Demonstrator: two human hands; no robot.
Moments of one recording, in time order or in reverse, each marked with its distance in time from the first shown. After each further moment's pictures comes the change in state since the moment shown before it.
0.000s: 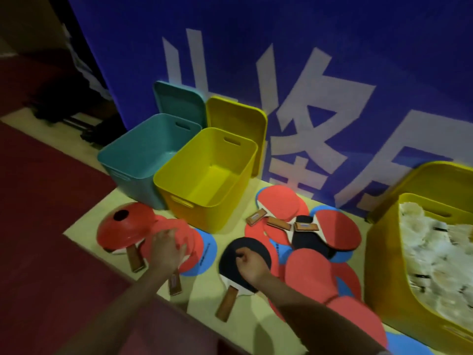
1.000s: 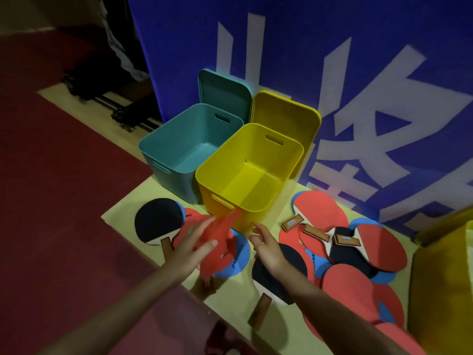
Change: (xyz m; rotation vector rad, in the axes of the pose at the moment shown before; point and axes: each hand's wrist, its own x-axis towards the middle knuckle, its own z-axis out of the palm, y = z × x) left_hand -0.041 -0.010 -0.109 -0.720 -0.276 0.159; right_hand 0.045 -0.071 0.024 0.517 -0.002 -0.054
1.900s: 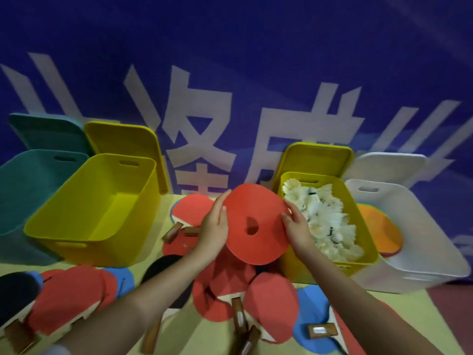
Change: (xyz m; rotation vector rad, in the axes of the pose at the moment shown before) left_hand 0.045 0.192 0.290 -0.208 -0.084 0.461; right_hand -0.182 0.023 -0.314 0.089 0.826 -0.165
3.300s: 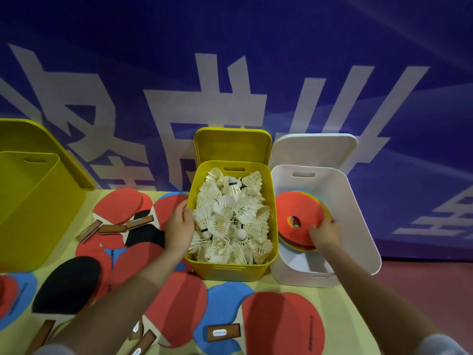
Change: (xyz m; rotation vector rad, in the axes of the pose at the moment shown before) left_hand 0.022 -0.015 0.226 0.319 0.148 -0.270; right_hand 0.129 0.182 -0.314 -0.734 0.171 0.340
